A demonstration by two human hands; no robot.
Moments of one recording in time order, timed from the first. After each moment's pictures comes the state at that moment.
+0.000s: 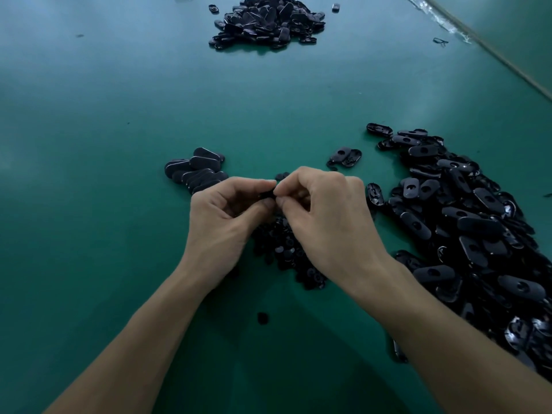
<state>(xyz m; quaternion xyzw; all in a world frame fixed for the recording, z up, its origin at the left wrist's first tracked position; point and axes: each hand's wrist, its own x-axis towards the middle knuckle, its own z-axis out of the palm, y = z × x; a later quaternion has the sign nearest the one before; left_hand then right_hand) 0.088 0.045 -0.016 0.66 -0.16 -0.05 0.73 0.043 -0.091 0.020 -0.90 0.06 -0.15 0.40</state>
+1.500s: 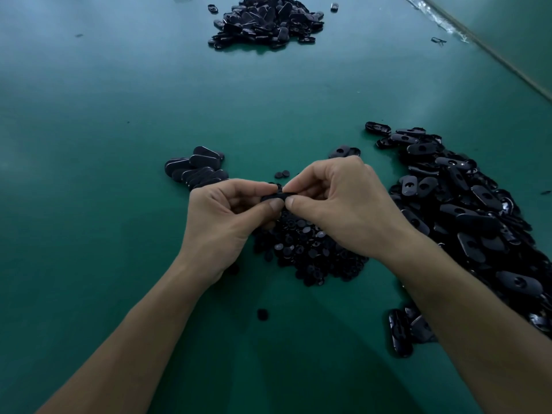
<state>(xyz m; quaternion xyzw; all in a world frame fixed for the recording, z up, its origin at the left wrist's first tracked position) 0.088 0.045 -0.016 0.64 -0.11 -0.08 0.75 0.048 -0.119 0.036 -0.89 0.03 -0.05 0.45</state>
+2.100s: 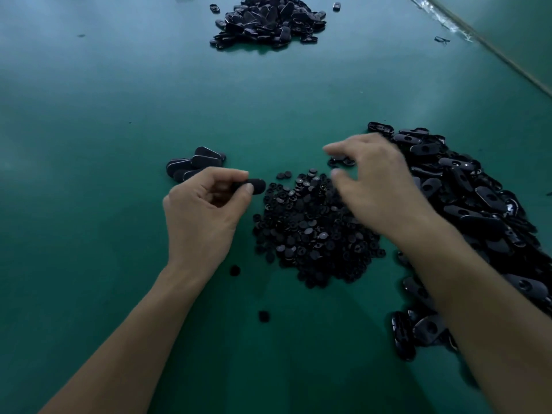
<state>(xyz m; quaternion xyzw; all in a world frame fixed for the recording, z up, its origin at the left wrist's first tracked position) 0.099 0.059 -0.021 0.78 -0.12 0.11 0.60 0.065 -0.151 0.029 -0.96 0.11 -0.07 0.24</state>
